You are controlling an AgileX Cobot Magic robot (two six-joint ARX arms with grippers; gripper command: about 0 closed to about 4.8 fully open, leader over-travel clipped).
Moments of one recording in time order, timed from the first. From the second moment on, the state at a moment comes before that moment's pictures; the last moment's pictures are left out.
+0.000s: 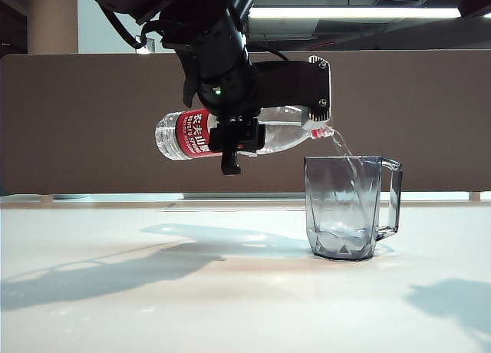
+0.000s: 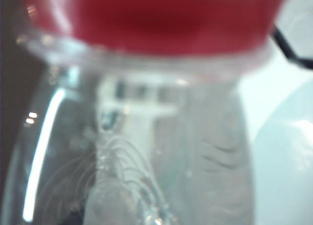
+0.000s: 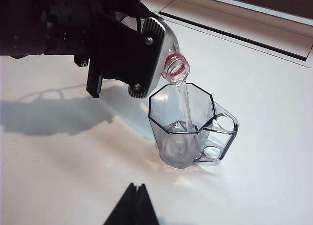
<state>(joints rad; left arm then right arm) -0.84 1.76 1.10 0.23 -0.51 1.31 0.61 0.44 0.59 -0.54 0.00 0.01</state>
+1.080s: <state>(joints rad) -0.84 1.76 1.10 0.23 -0.51 1.31 0.61 0.44 0.59 -0.54 0.00 0.01</state>
